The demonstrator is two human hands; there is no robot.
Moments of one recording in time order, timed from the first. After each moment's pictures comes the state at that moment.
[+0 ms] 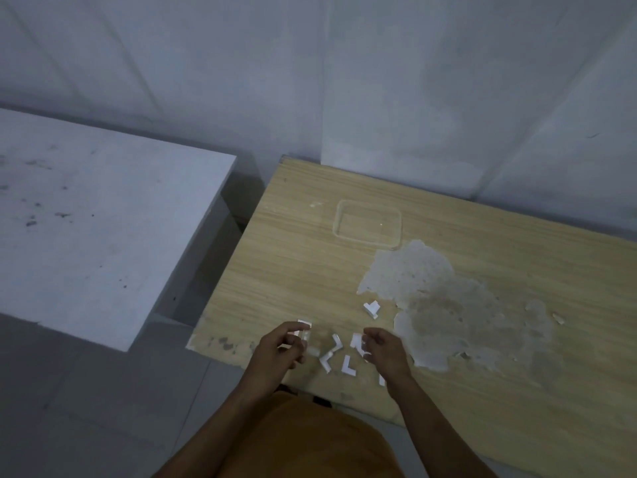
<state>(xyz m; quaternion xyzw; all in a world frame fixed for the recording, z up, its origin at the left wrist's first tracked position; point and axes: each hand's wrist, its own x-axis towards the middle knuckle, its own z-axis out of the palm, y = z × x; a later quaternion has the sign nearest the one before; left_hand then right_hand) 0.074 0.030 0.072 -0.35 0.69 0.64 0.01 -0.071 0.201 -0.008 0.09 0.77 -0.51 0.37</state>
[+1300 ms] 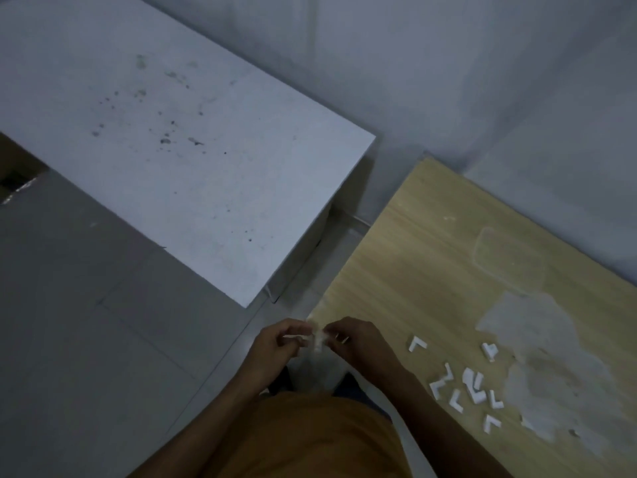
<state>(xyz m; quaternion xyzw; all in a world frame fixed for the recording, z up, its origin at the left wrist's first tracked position) 0.247 -0.144 0.035 -0.42 0.59 0.68 -0.08 0.070 -0.042 0.042 -0.53 0.76 -0.19 0.34</state>
